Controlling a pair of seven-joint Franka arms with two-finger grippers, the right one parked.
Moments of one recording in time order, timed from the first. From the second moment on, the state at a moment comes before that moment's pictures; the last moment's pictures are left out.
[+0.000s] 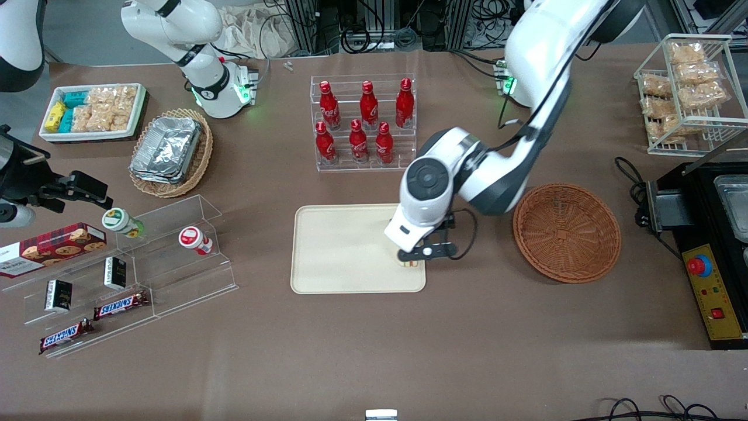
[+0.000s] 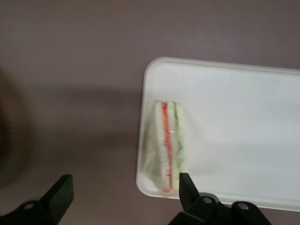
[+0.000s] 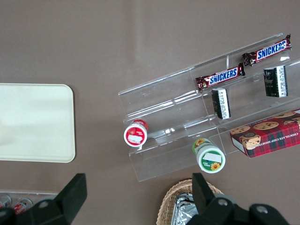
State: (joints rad) arm -0.40 0.55 -0.27 -1.40 0.14 1.87 -0.79
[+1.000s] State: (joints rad) arm 0.05 0.22 -0.16 -1.41 0.03 1.43 -0.19
